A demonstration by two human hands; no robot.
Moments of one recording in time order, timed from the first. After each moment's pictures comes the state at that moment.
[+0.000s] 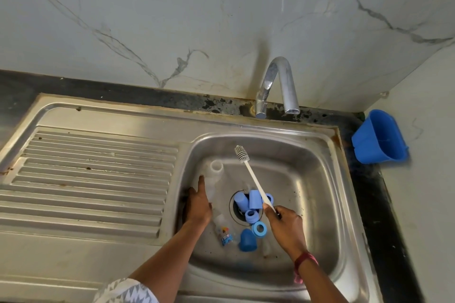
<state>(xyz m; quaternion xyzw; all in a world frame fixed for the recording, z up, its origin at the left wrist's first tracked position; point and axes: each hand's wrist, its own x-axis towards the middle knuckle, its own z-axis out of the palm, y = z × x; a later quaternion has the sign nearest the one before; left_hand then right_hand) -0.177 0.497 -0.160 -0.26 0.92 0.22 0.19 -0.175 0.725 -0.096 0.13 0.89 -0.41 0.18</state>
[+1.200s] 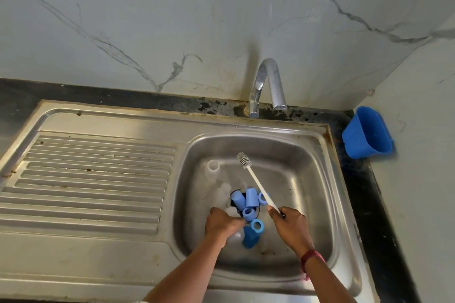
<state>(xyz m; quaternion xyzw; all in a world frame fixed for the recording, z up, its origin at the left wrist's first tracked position) -0.151 0.565 -0.122 -0.39 0.74 0.46 0.29 -0.167 0.744 -0.073 0.14 0.89 -0.39 0.21</state>
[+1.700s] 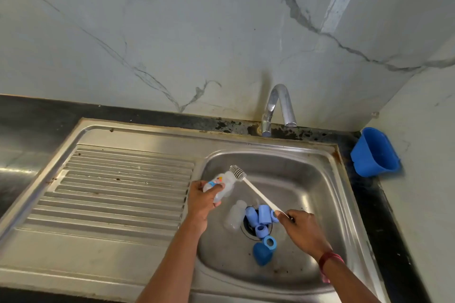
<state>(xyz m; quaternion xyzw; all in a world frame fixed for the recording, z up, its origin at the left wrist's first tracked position) -0.174 0.481 -0.051 -0.39 0.55 0.74 -0.02 -0.179 0.741 -0.043 -0.01 0.93 -0.32 0.18</state>
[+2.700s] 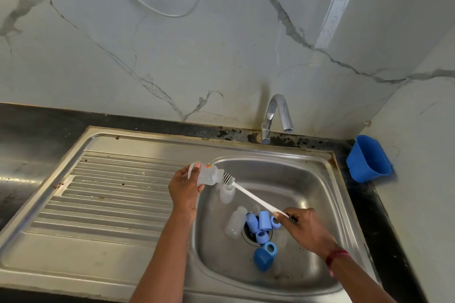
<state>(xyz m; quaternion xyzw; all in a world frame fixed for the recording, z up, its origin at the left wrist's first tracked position) -0.177 0.446 -0.009 -0.37 0.48 0.77 -0.19 -0.180 0.746 -0.021 -0.15 0.93 -0.32 0.09</state>
